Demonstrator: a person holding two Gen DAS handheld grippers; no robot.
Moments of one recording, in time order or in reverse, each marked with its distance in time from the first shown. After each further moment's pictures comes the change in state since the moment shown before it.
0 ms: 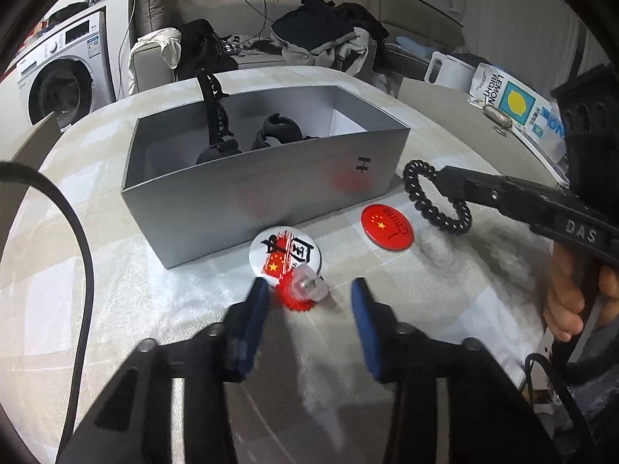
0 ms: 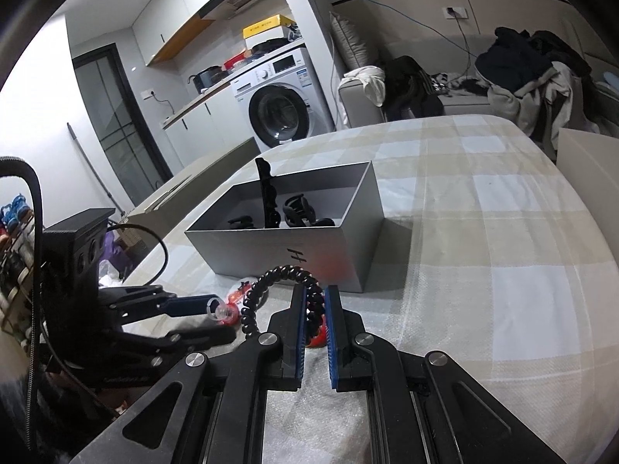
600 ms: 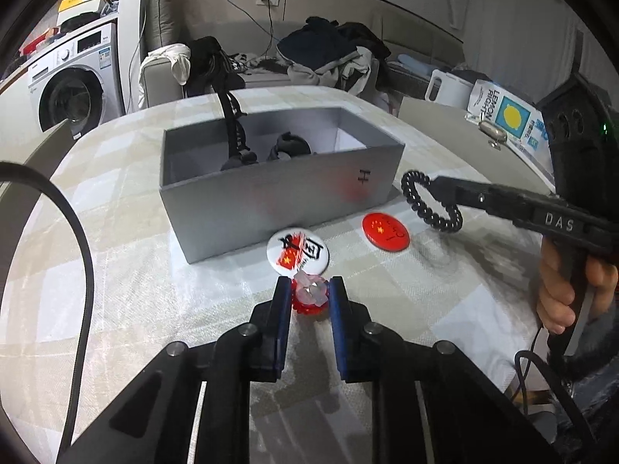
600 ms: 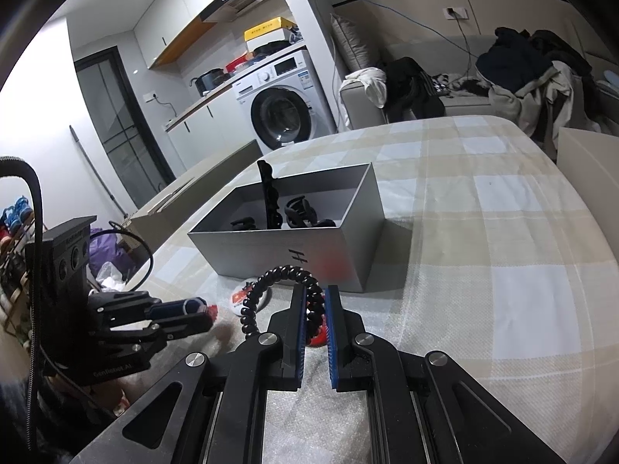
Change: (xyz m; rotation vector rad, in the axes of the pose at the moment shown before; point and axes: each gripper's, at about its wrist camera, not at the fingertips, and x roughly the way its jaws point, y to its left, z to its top) left arm -0.026 0.004 -0.010 -0.008 -0.090 0.007; right arm -0.002 -0.001 -0.001 0.004 -0.011 0.009
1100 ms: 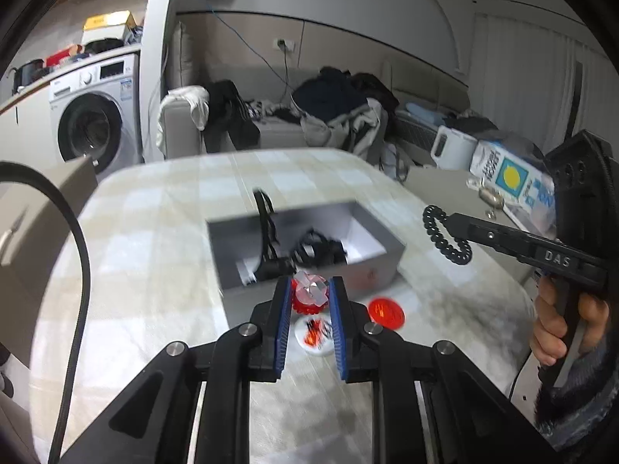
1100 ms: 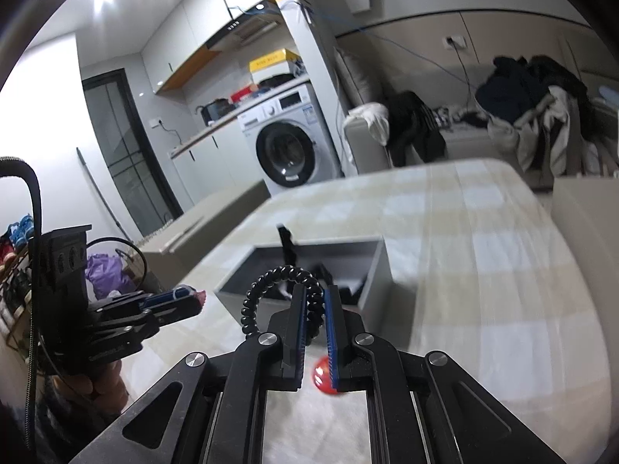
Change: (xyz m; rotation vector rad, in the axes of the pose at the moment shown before) left arm -0.043 0.012 0.044 -0.040 -0.177 0.024; right arm -0.033 0.022 0.046 -0.008 -0.120 0.003
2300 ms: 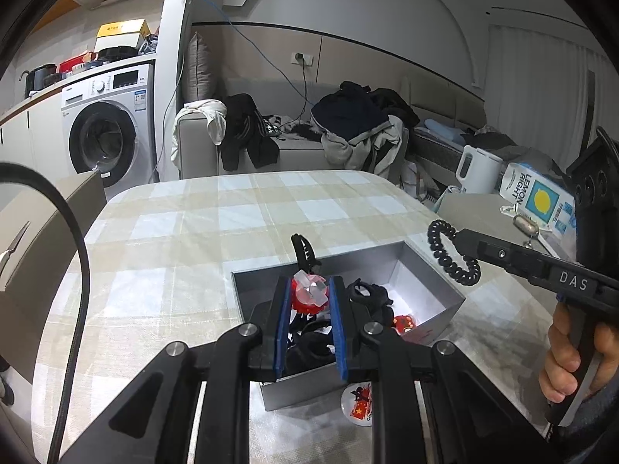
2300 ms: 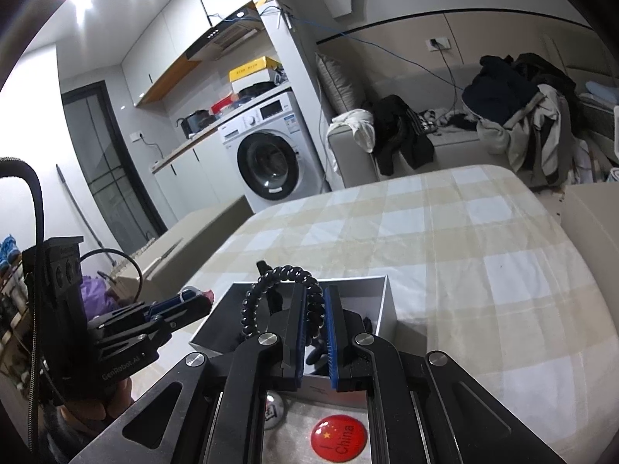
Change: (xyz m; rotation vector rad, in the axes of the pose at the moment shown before) left arm 0.041 0.030 0.015 -0.012 -0.057 0.055; right arm 0.052 -0.004 0.020 0.051 -0.023 -0.064
